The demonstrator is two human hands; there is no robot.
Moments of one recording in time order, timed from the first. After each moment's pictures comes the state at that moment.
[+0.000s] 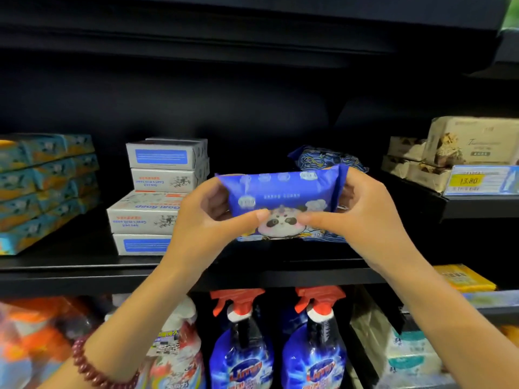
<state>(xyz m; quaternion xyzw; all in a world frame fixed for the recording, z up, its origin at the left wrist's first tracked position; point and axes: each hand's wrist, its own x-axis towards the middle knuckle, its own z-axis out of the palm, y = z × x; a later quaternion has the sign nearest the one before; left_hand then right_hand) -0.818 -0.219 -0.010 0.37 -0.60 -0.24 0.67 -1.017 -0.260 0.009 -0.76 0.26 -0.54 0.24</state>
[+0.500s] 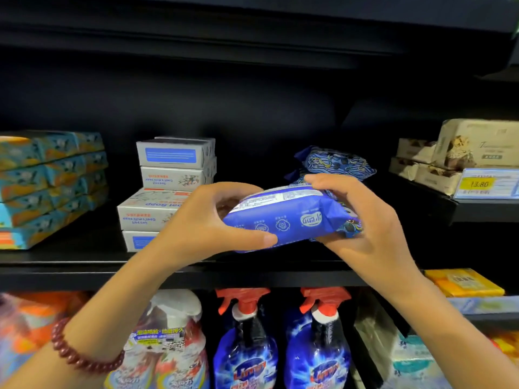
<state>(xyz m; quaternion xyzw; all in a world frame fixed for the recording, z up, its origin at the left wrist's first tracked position) -0.798 -0.207 0.009 0.42 -0.73 -0.19 0.50 -1.015 -0.252 -0.004 -0.83 0.18 -0.52 0.05</state>
